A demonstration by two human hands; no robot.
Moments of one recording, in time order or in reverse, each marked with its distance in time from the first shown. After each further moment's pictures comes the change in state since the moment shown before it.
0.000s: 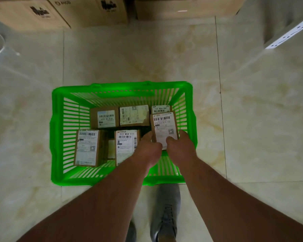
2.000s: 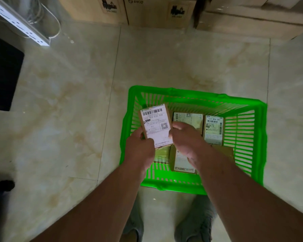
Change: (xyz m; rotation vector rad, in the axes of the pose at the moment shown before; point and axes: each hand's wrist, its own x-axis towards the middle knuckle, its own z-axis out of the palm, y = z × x) left_hand -0.015 -0.023 -0.226 -0.228 0.283 0.025; right_hand -0.062 -0.132 0.164 -0.153 -0.278 -0.123
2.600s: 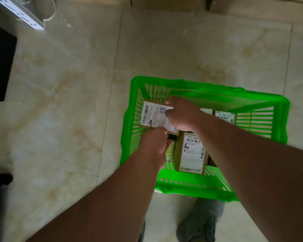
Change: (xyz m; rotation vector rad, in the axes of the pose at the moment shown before) left_hand 0.038 -0.006 0.037 -0.543 -0.086 -0.415; right_hand 0.081 -0.035 0.004 -0.604 -0.035 -0.206
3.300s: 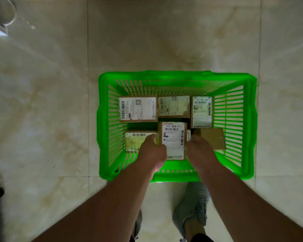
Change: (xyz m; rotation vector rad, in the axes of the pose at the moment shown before) left_hand -0.007 -0.064 0.014 0.901 -0.070 0.124; right_hand -0.103 0.133 0.053 0.558 0.170 0.527
